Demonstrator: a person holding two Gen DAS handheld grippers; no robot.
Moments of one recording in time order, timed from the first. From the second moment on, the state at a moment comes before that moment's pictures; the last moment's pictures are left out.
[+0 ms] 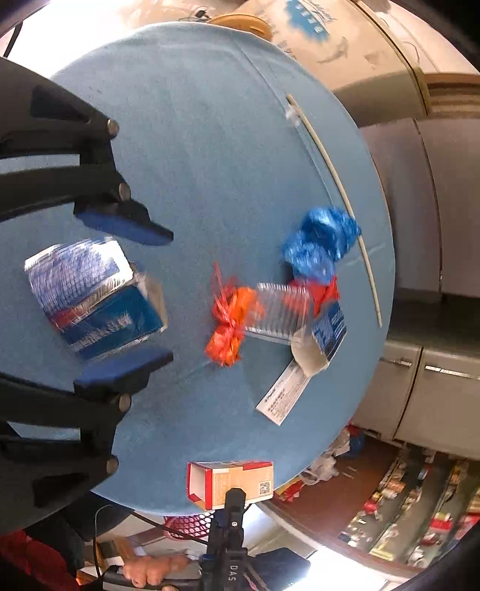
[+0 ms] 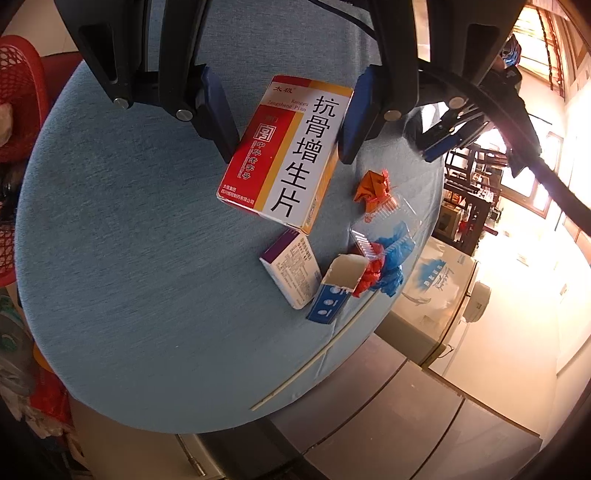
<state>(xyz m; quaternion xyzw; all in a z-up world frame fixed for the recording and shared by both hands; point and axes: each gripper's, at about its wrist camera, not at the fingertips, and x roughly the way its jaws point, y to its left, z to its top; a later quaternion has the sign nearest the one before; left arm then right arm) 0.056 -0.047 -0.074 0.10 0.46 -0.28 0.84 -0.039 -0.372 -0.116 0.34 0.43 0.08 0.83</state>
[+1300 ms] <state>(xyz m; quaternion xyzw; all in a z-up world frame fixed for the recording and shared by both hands) 0.072 -0.068 -0.121 0.21 0.47 -0.31 0.80 -0.035 -0.356 -0.113 0.33 0.44 0.09 0.83</state>
